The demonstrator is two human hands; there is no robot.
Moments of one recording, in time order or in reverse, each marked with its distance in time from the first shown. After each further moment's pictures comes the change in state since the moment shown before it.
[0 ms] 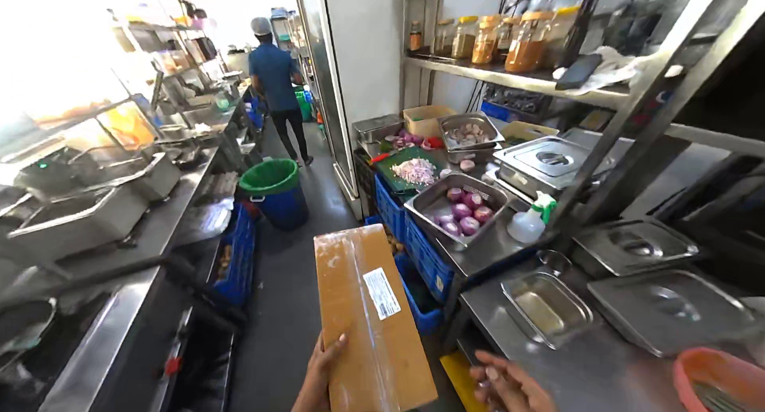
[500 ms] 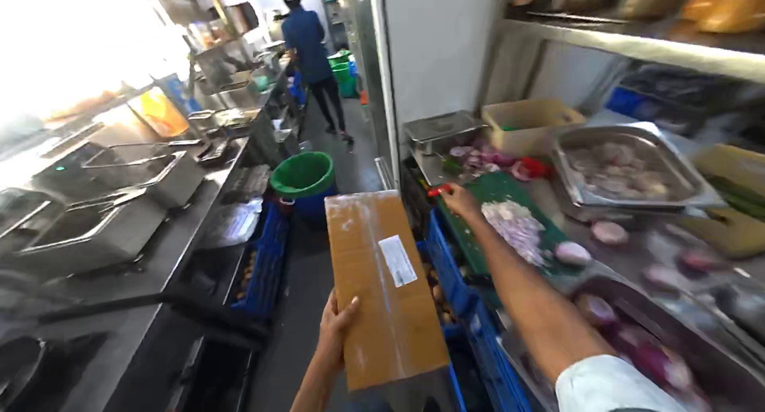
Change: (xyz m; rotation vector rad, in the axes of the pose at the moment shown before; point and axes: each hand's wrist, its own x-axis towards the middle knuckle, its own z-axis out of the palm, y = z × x) left_hand 0.389 0.186 0.042 0.061 0.194 0.185; right_hand 0.818 -0.106 0.226 -0.772 -0.133 -0.157
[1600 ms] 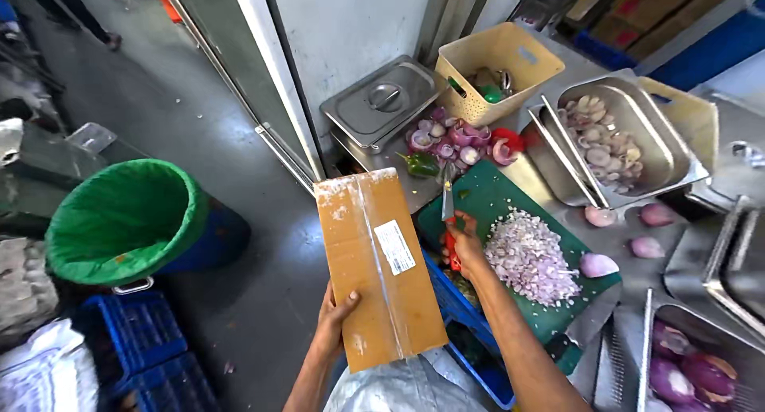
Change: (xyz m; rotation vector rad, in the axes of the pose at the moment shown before) left_hand 0.453 -0.002 0.042 -0.111 -0.472 -0.536; right_hand 0.119 0.020 0.086 0.821 0.377 0.811
